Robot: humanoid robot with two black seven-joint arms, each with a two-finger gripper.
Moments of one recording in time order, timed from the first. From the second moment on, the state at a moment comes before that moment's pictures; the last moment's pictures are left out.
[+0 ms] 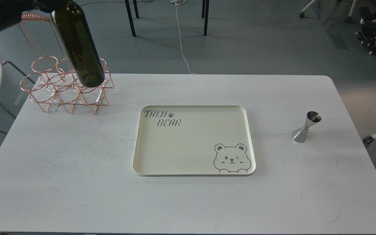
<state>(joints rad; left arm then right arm) -1.02 0.94 -0.73 -1.19 1.70 -0.21 -0.30 0.93 -0.79 0.48 0.92 -0.15 0.07 0.49</state>
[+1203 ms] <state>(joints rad) -1.03 0.84 -0.56 -0.98 1.70 -0.08 -0.33 0.93 -0.80 0.48 0.92 -0.15 0.07 0.49</state>
